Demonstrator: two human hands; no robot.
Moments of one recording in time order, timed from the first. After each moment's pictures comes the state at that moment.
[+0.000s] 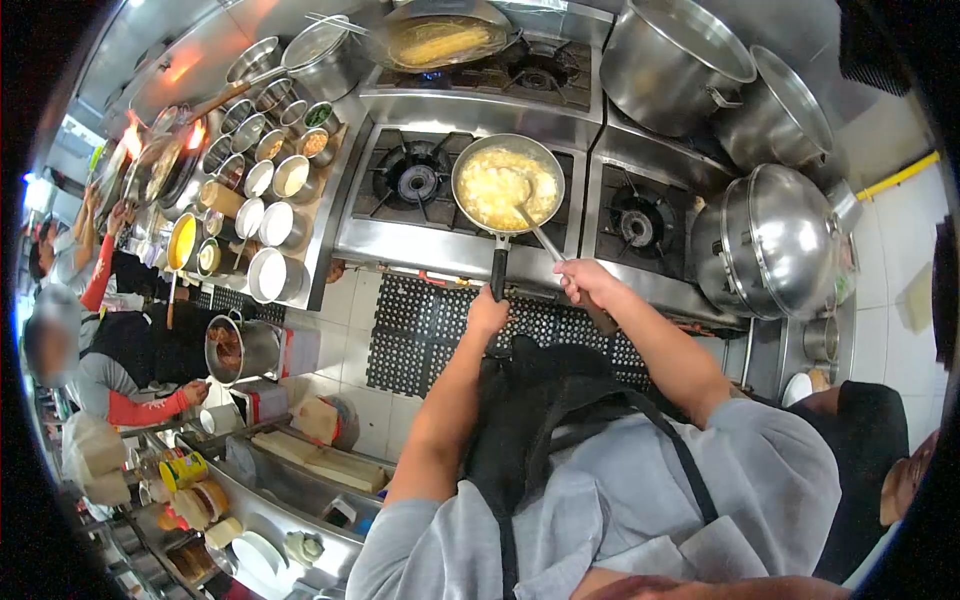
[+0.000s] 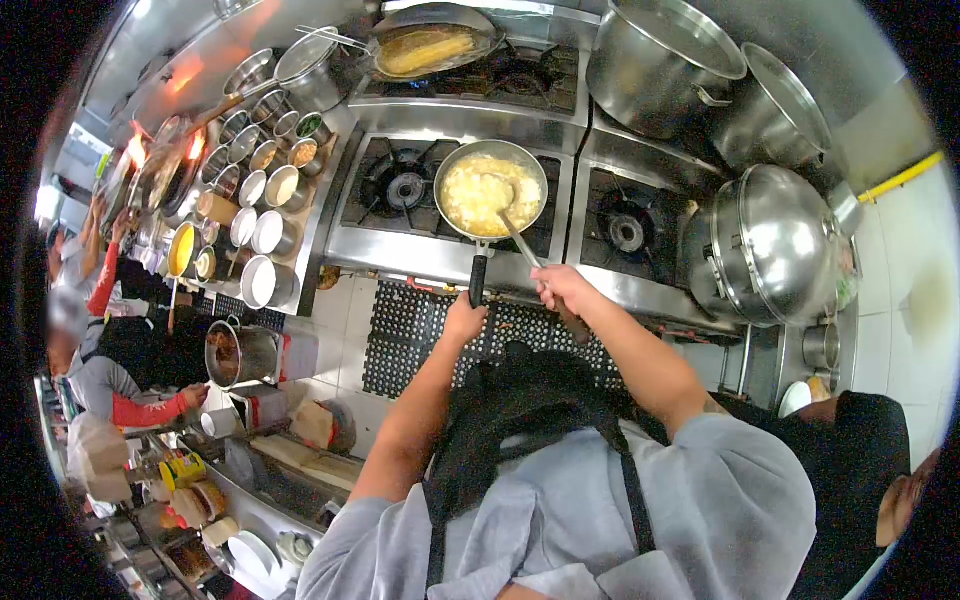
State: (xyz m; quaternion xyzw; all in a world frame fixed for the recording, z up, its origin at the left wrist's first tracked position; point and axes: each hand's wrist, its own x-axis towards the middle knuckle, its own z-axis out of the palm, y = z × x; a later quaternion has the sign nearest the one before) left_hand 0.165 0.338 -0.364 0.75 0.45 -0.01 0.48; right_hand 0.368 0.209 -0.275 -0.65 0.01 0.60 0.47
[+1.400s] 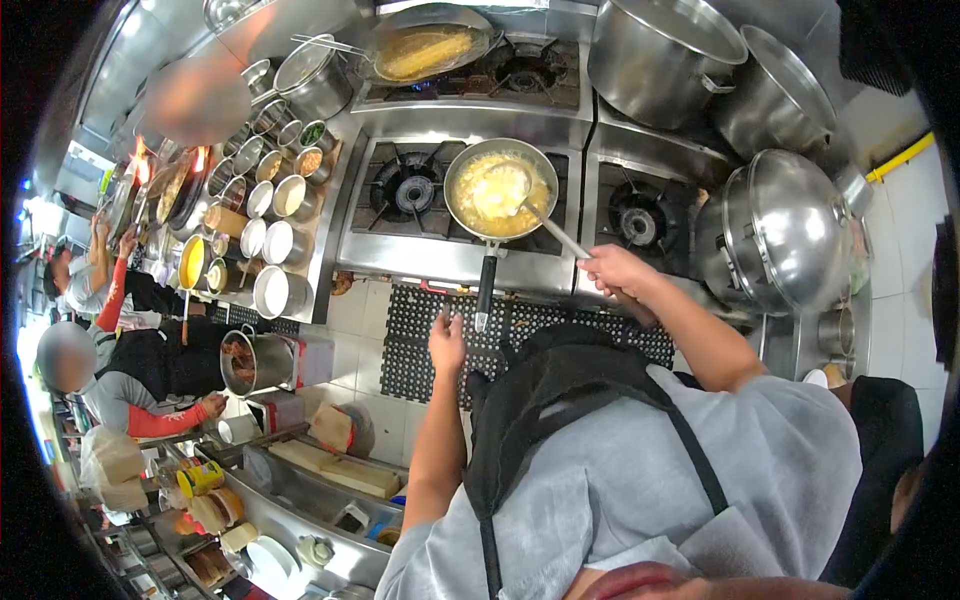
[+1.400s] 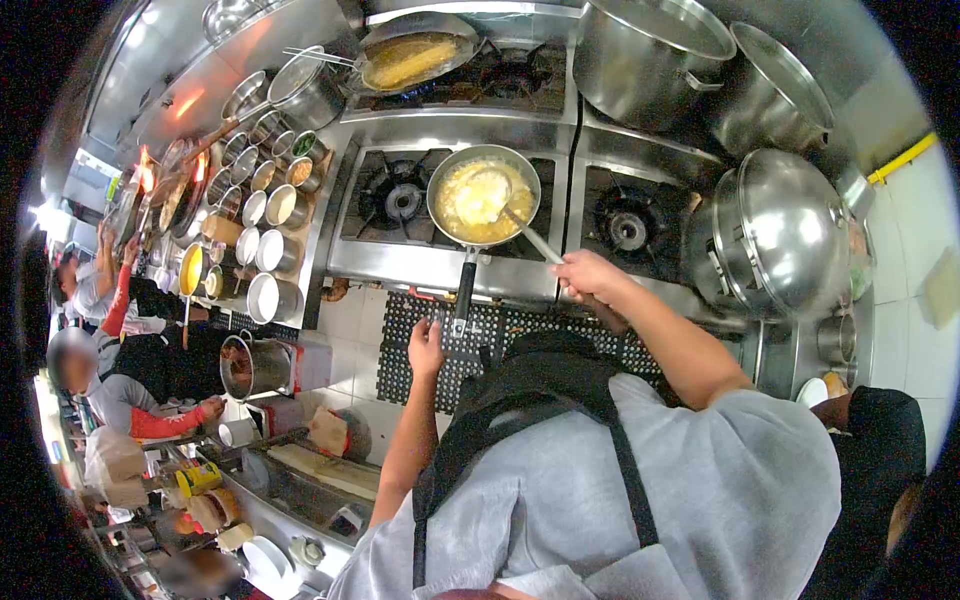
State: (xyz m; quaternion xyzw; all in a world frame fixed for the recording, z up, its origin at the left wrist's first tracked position) left_hand 0.096 0.331 -0.355 0.67 0.56 0.21 0.44; right_hand 0.410 0.179 -0.198 -0.72 -0.15 0.55 0.39
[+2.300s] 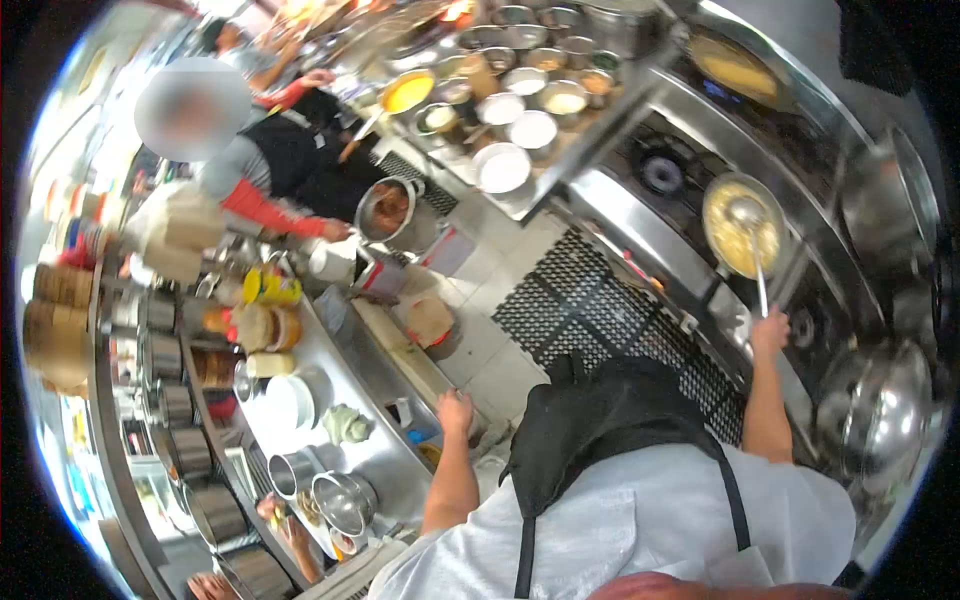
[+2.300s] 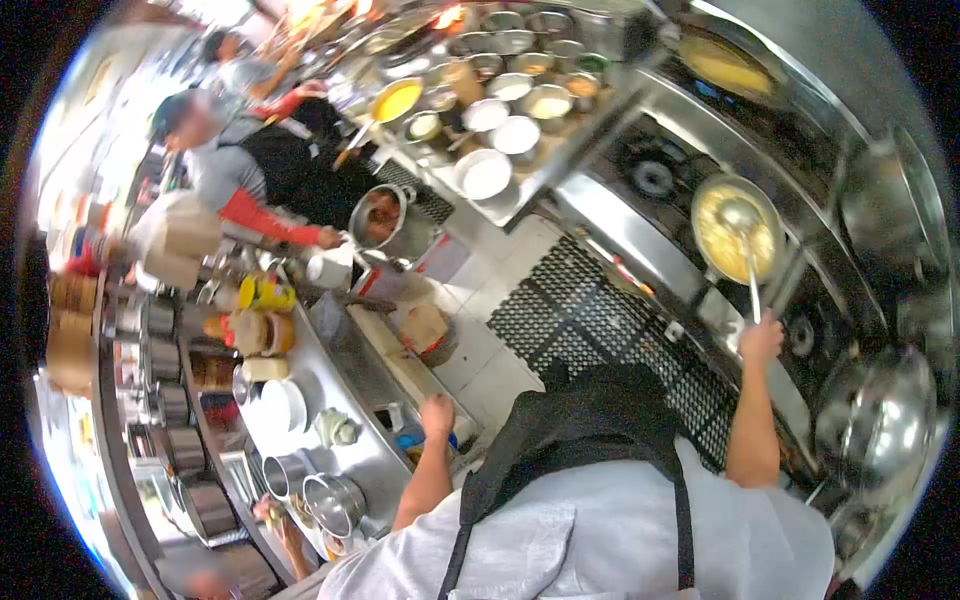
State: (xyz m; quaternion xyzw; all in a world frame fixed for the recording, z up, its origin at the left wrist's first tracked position) left_hand -0.353 0.235 -0.390 0.55 0.82 0.03 0.16; right_hand 0.349 0.243 -0.330 -0.96 -0.28 0.02 -0.01
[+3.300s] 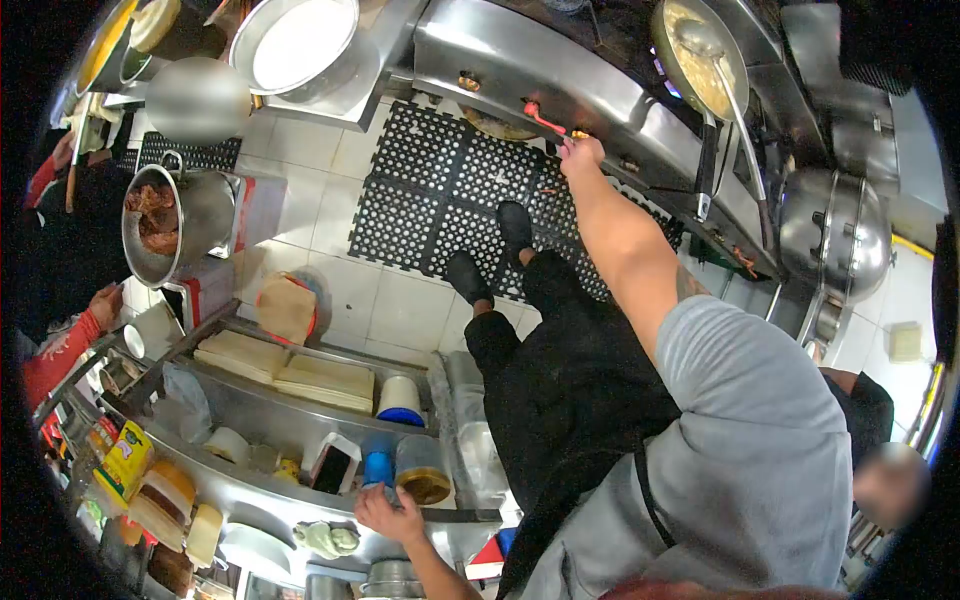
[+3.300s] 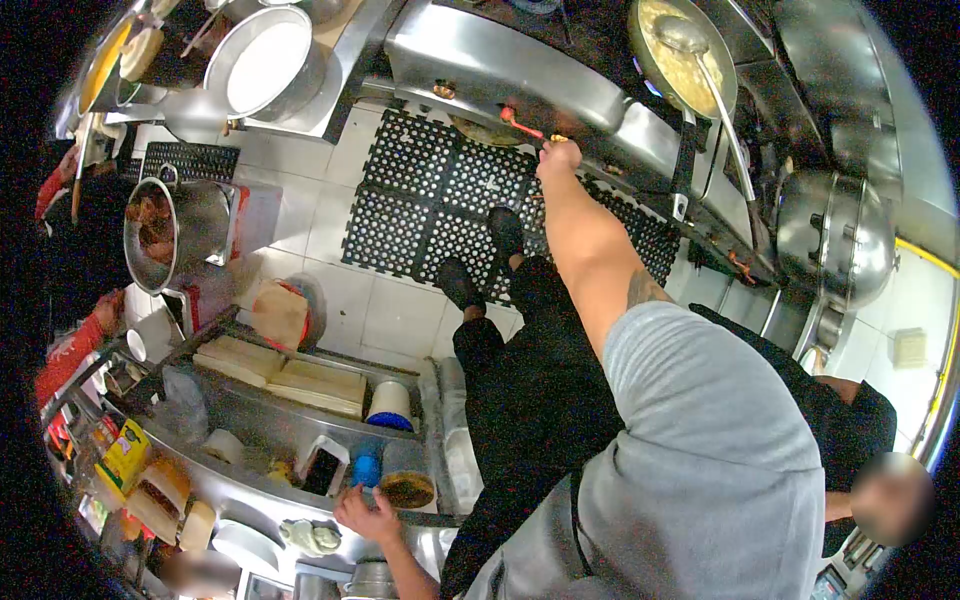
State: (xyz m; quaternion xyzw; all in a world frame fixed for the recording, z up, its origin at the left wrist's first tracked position) left_hand -0.505 0.218 -0.364 0.75 0.66 -0.05 0.10; right_hand 0.176 0.446 -0.641 -0.65 0.35 0.22 0.64
